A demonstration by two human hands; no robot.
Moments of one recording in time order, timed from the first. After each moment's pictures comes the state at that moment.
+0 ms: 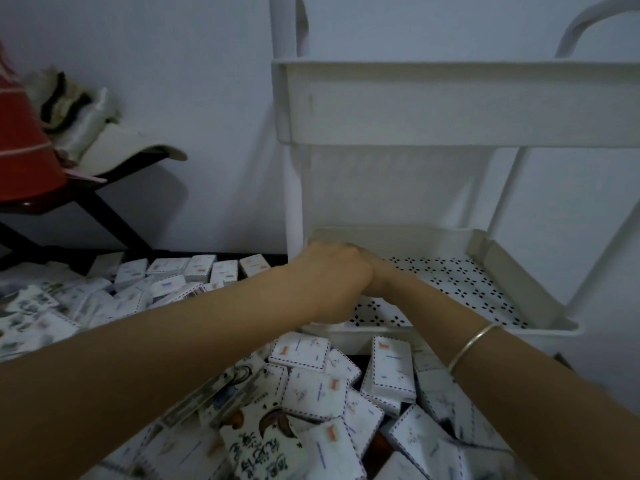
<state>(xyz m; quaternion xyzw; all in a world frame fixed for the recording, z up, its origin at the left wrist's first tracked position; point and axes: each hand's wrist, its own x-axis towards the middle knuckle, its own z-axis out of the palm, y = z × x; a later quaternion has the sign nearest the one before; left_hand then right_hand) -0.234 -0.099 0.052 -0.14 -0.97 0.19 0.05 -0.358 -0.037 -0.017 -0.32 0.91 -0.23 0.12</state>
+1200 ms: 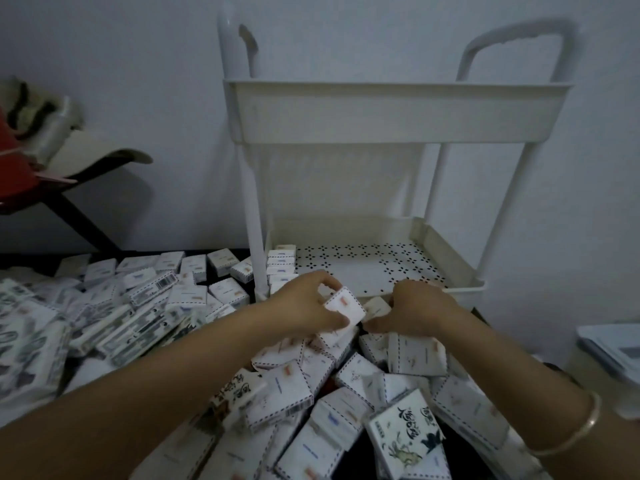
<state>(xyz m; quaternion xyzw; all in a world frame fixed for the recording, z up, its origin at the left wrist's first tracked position) -0.181 -0.072 0.013 0.04 -0.89 -0.44 -0.08 -0.246 0.107 0.008 -0.15 0.98 -0.06 0.09</state>
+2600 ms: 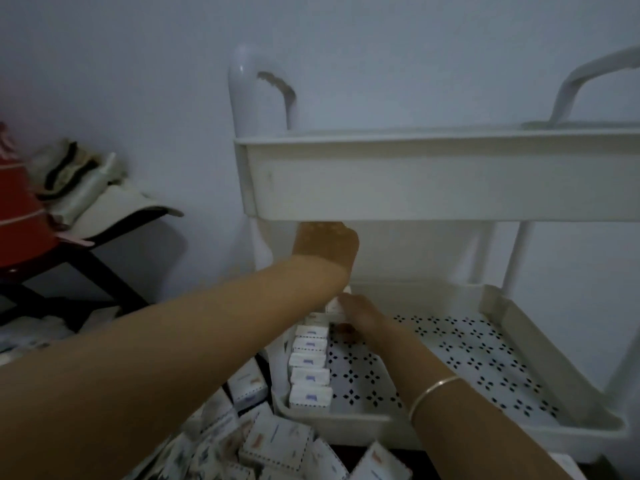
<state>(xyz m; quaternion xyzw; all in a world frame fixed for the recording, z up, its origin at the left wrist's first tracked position) -0.323 -0.109 0.103 0.08 -0.97 0.17 0.12 -0.399 -0.057 -0.020 -0.08 0.78 -0.57 0.25</state>
